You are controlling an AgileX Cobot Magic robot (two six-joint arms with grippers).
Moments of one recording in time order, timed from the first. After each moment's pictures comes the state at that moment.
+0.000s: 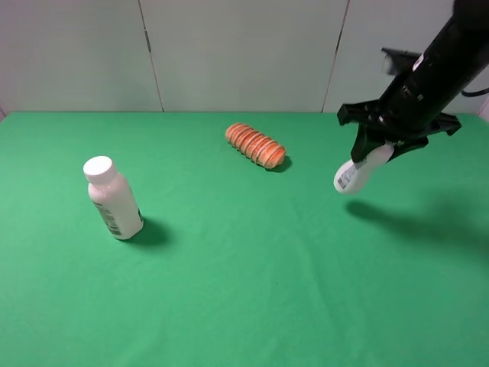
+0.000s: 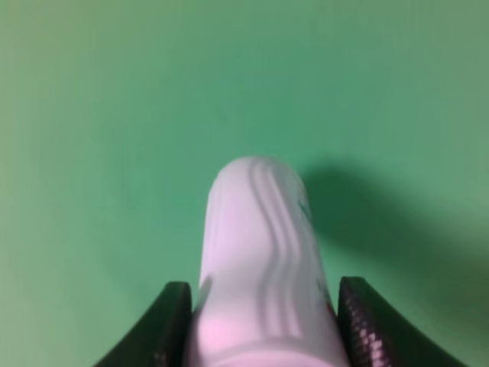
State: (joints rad) left arm -0.10 -0.01 -0.50 -0.01 1.06 0.00; right arm 0.25 1.62 -1.15 0.16 0.87 0.07
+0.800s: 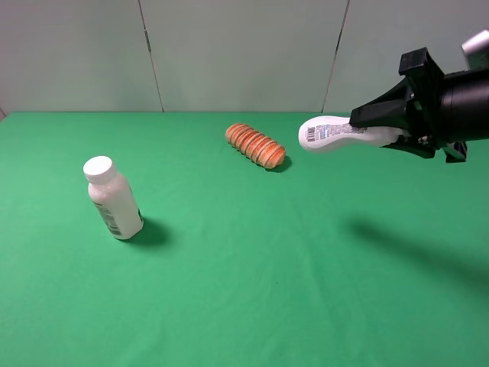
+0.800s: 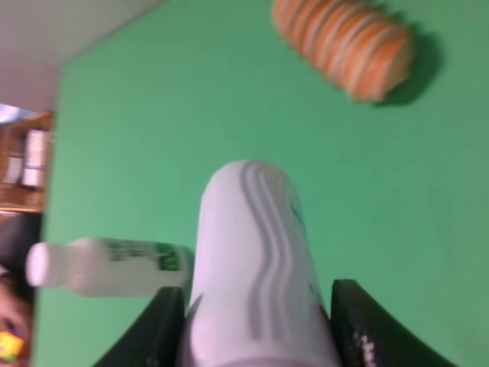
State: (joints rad) left arm -0.10 -0.01 -0.50 -0.01 1.06 0.00; right arm 0.02 1.19 -0.68 1.21 0.73 -0.65
